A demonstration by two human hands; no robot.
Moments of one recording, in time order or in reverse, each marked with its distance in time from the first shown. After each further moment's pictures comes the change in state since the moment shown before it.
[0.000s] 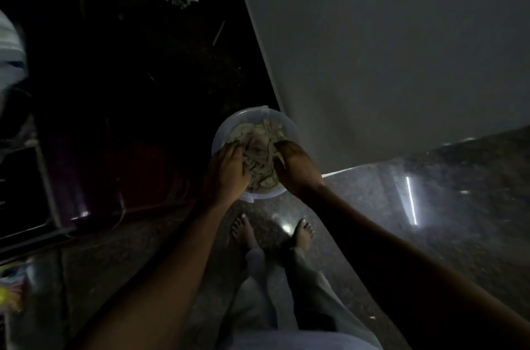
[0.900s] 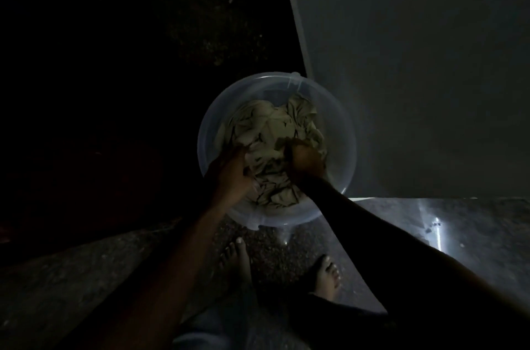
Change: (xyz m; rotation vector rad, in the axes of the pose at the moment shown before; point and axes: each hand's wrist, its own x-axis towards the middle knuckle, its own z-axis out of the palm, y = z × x) left_hand 0.107 -0.123 0.262 -0.304 0.057 -0.108; right_hand 0.160 0.145 0.243 0.014 0.001 -0.070
